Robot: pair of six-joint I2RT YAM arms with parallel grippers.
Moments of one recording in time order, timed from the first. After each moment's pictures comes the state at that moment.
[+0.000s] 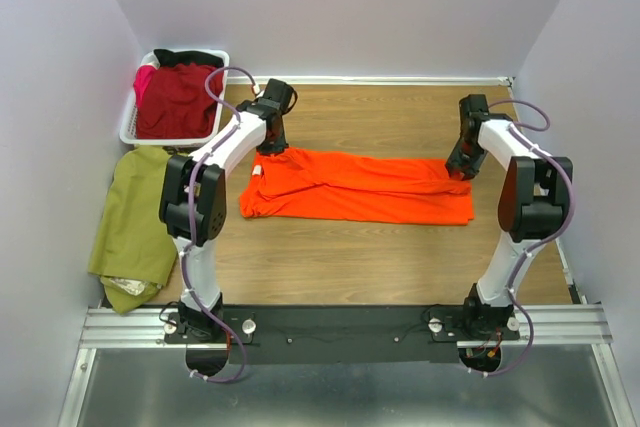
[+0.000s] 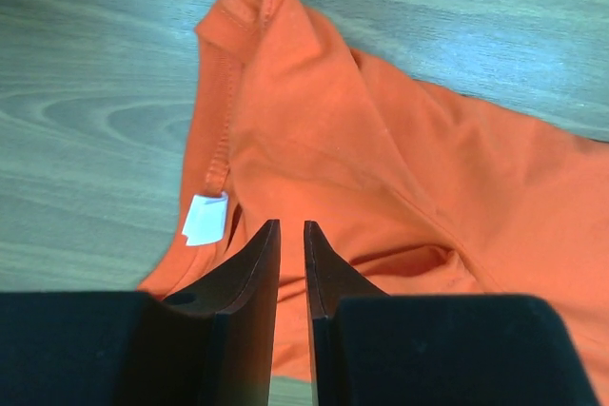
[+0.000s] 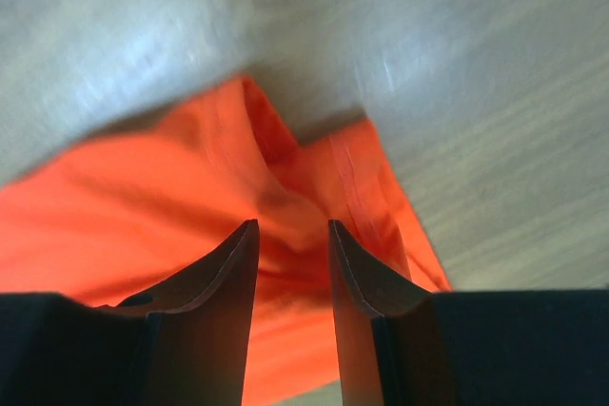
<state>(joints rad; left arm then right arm) -0.35 1.95 1.62 -0.76 -0.25 -0.48 -0.02 1.93 1.42 -0.78 0.21 0.52</state>
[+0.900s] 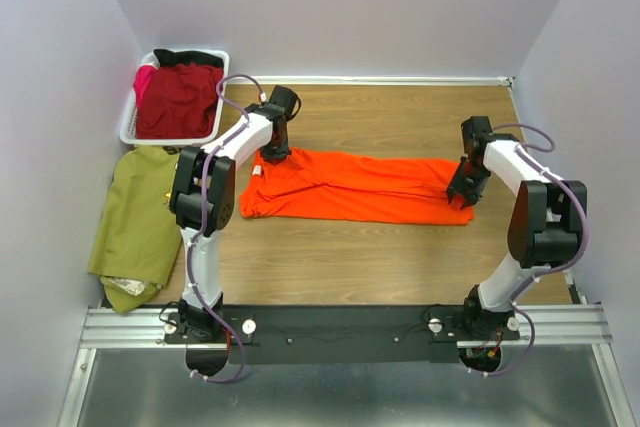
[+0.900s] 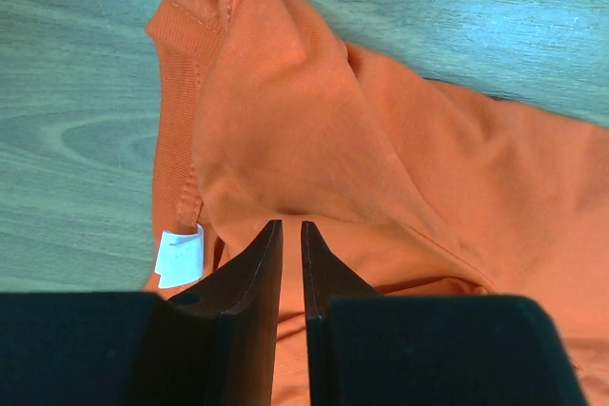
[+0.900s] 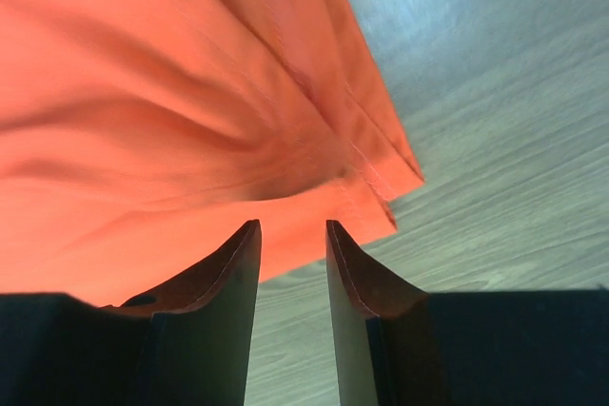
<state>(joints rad) -0.35 2.08 1.65 -0.75 -0.22 -0.44 -0.01 1.70 1.13 -0.84 0.14 0.53</state>
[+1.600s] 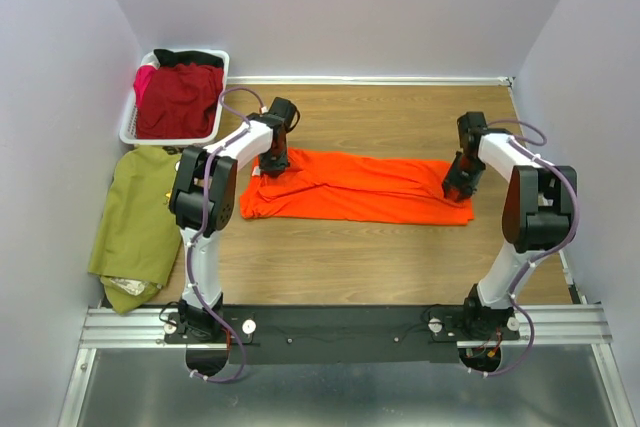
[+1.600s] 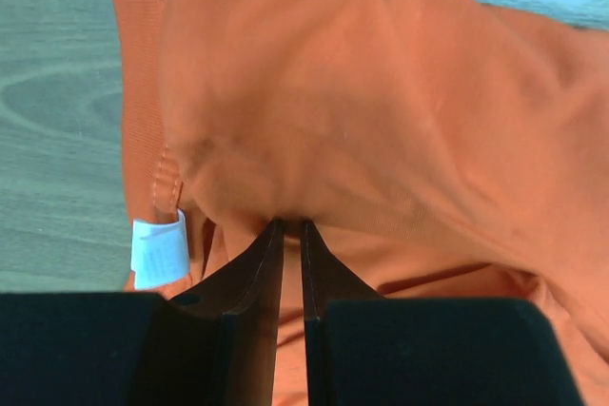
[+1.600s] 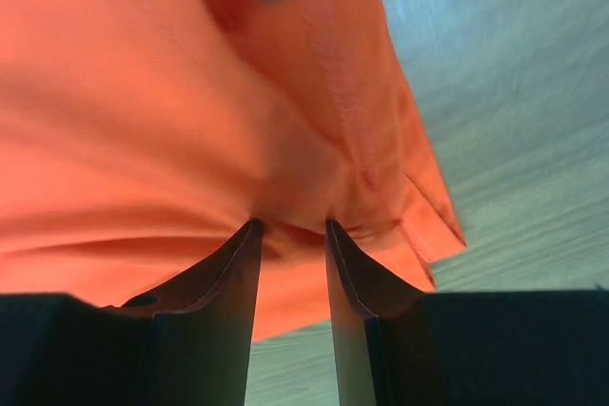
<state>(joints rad) -0.35 2.08 1.57 -0.75 -0.18 -0.43 -0.01 1.83 1.27 -0.81 0.11 0.52</state>
